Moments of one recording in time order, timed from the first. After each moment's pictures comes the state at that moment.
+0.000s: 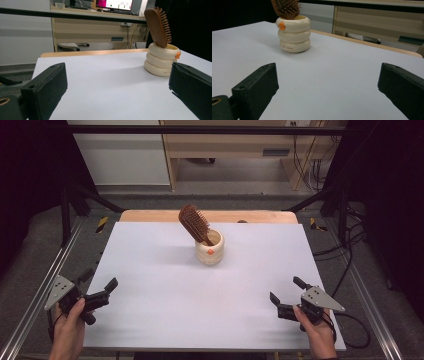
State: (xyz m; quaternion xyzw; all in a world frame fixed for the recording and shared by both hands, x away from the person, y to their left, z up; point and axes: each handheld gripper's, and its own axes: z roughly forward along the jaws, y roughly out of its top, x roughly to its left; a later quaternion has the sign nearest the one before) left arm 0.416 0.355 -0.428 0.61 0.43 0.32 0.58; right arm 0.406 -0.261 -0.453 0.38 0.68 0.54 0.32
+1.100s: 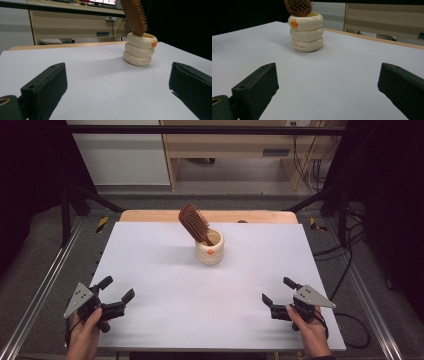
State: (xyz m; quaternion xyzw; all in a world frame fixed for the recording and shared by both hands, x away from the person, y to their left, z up) left arm 0.405 0.321 -0.447 0.64 0.40 0.28 0.59; right arm 0.415 -0.247 -0.463 0.37 0.69 0.56 0.28
